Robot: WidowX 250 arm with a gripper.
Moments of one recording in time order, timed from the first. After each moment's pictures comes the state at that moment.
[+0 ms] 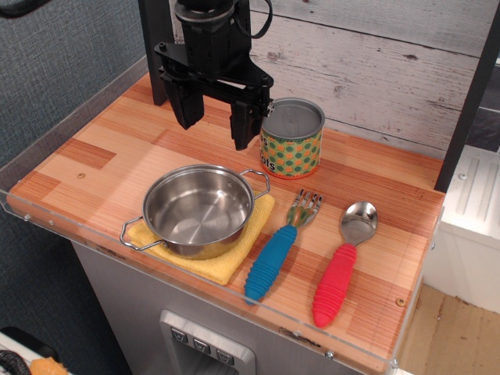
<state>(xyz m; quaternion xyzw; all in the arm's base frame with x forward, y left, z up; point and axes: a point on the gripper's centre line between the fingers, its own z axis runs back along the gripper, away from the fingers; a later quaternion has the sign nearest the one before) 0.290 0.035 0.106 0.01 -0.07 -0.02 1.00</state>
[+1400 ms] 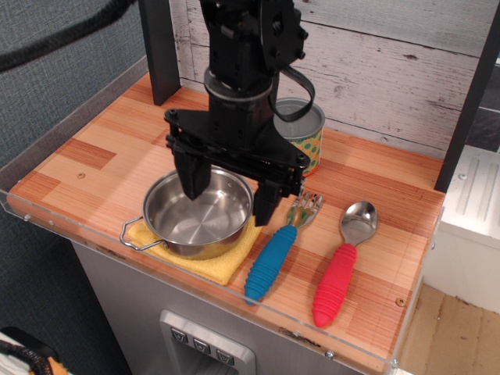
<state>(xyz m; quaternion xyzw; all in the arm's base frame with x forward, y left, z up) 0.235 -0.014 0.092 0.05 -0.05 0.04 1.00</state>
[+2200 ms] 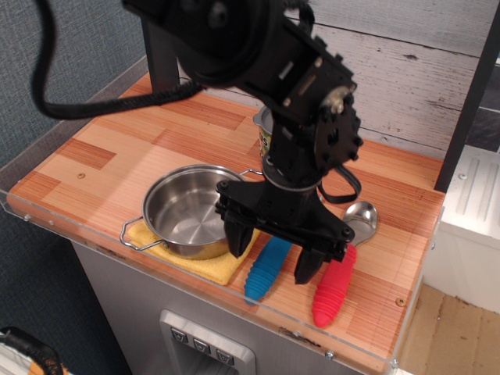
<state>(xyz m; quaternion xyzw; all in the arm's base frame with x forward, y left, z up) 0.239 -0.050 0.038 0.06 -0.06 0.05 0.99</state>
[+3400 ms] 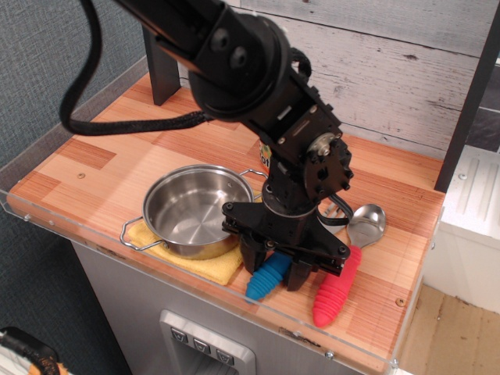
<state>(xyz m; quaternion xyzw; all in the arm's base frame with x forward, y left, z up) 0.249 -0.048 0.008 0.05 -0.08 0.04 0.99</state>
